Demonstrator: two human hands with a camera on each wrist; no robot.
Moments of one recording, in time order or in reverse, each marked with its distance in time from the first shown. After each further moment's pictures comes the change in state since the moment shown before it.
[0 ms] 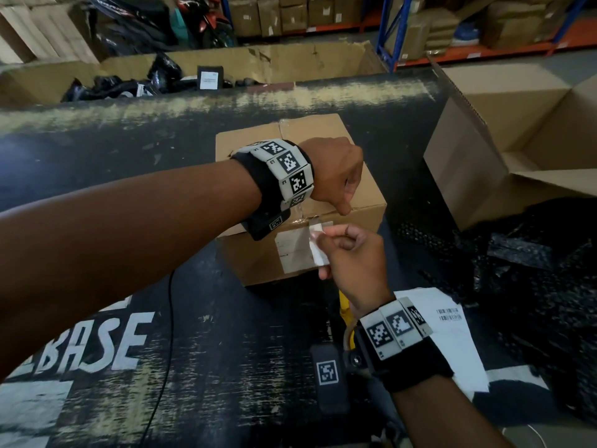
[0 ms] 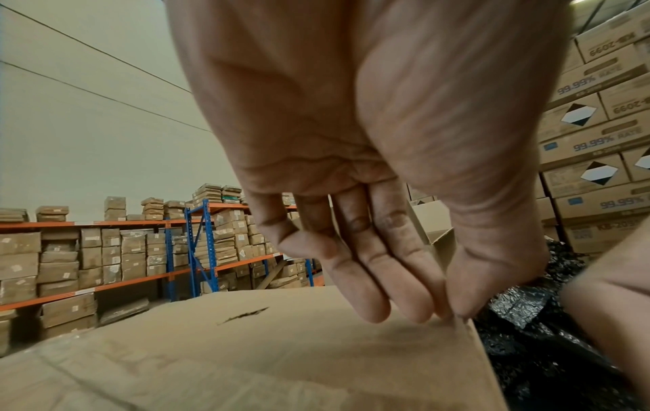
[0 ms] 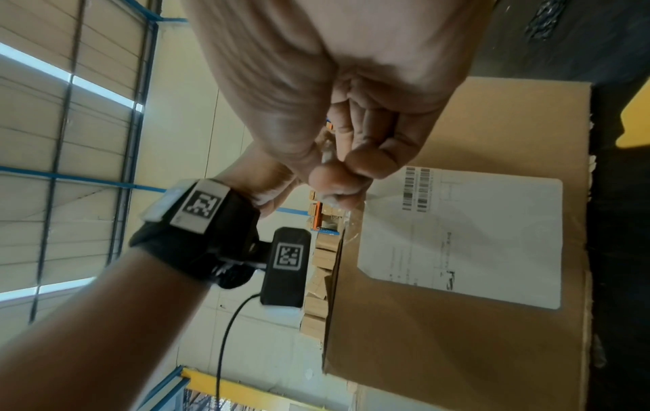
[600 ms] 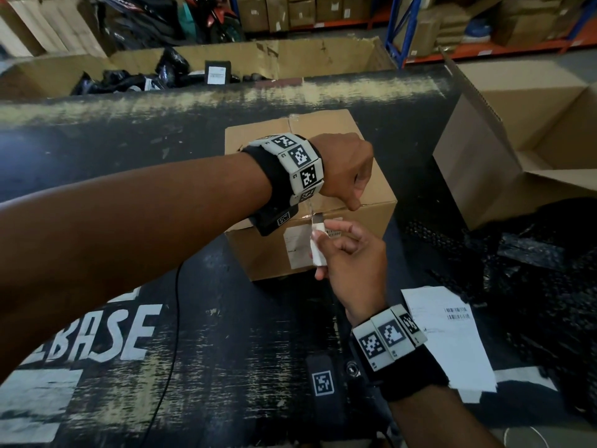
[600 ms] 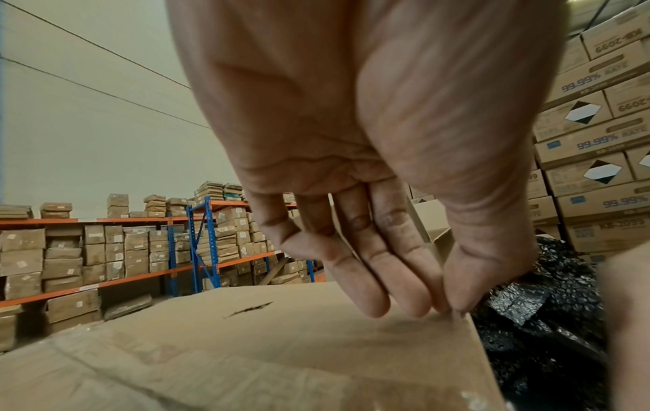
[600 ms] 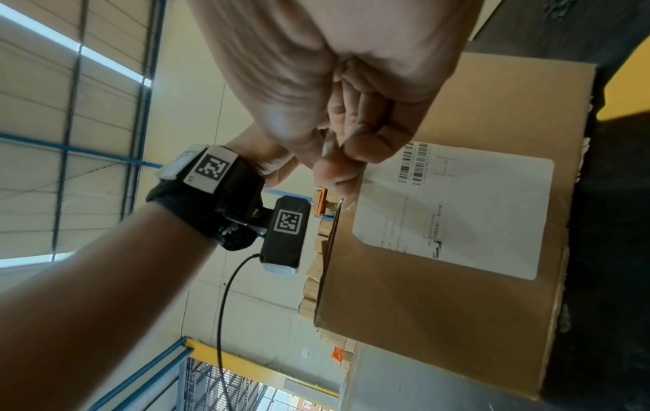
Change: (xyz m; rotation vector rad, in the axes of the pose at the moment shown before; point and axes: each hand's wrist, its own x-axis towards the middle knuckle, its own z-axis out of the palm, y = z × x) left_hand -0.002 -0.002 0.003 -0.018 0.026 0.014; right_hand -0.012 0.010 0.012 0.011 0.037 -0.138
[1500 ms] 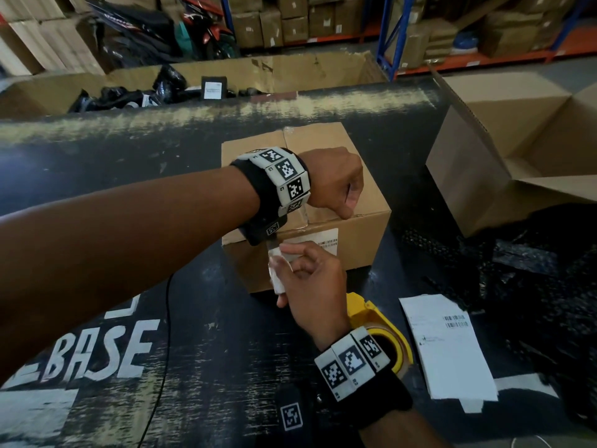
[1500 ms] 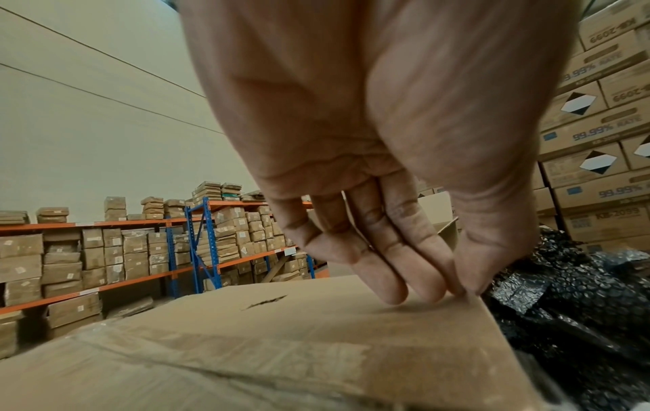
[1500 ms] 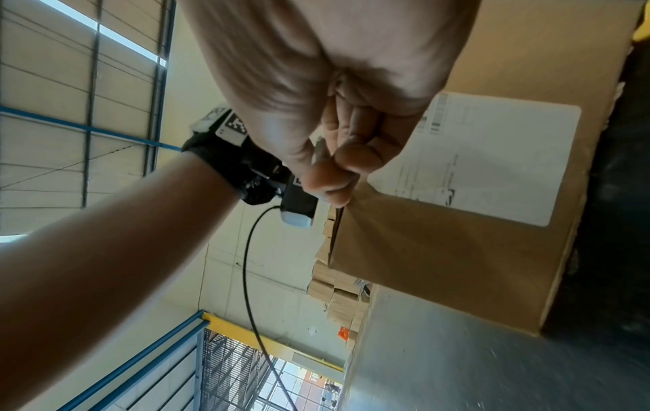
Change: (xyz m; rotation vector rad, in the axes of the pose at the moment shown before) left_hand -0.007 -0.006 -0.005 -0.048 -0.023 0.107; right_hand -0.020 0.010 0.035 -0.015 -0.158 0.030
